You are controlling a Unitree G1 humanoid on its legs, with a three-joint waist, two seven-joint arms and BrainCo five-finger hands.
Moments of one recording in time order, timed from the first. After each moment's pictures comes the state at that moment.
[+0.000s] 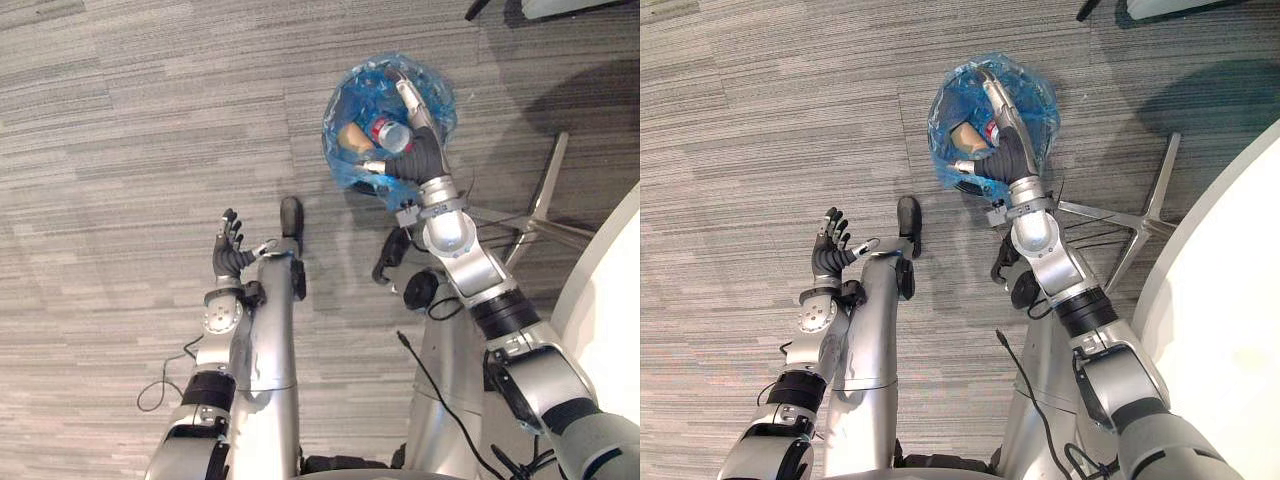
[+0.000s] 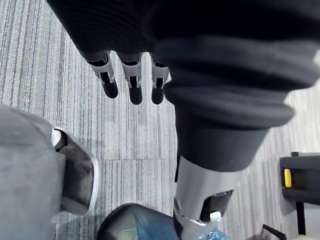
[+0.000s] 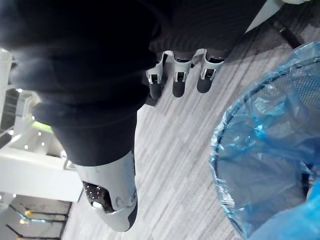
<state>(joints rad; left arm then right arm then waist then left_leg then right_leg) -0.32 0.13 0.05 0.48 -0.22 -0.26 0.18 -0.82 -0.31 0.32 0.53 -0.44 -0.16 -0.33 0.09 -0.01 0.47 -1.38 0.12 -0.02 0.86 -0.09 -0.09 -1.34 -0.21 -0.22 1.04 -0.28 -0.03</state>
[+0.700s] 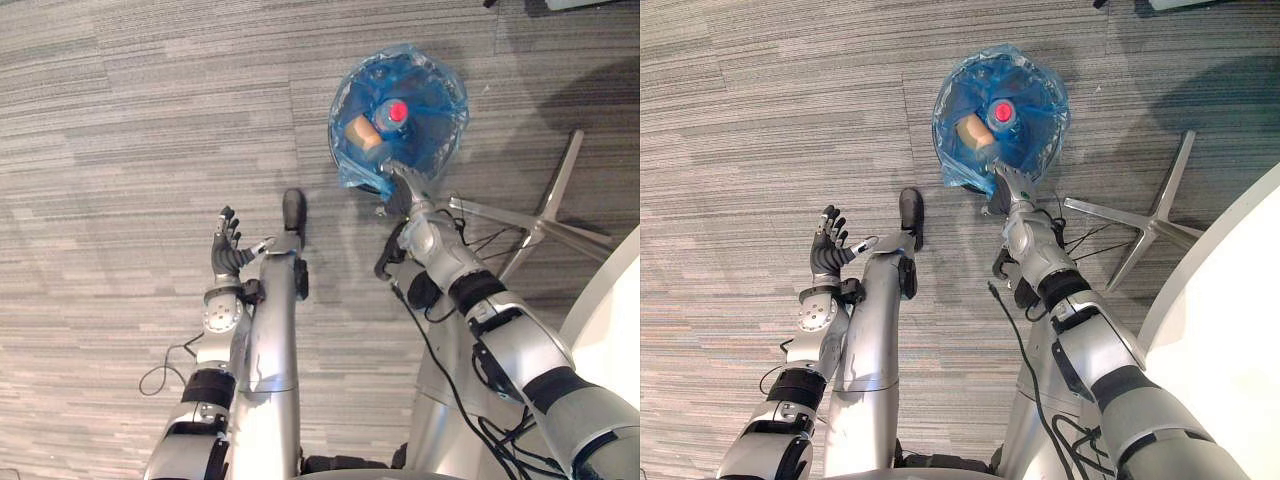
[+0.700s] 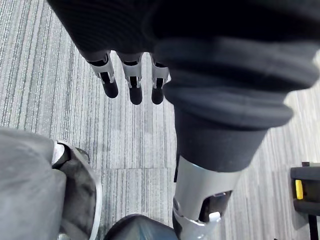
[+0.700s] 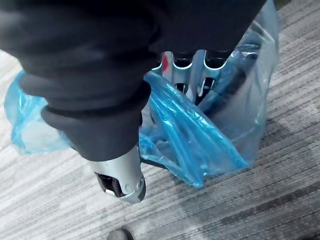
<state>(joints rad) -0.35 0.13 0.03 0.51 -0.23 -0.29 0.20 -0.97 -0.26 0.40 0.97 -0.59 -0.04 -0.30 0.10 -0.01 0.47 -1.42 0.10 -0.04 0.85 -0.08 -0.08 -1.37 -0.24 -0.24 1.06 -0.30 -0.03</state>
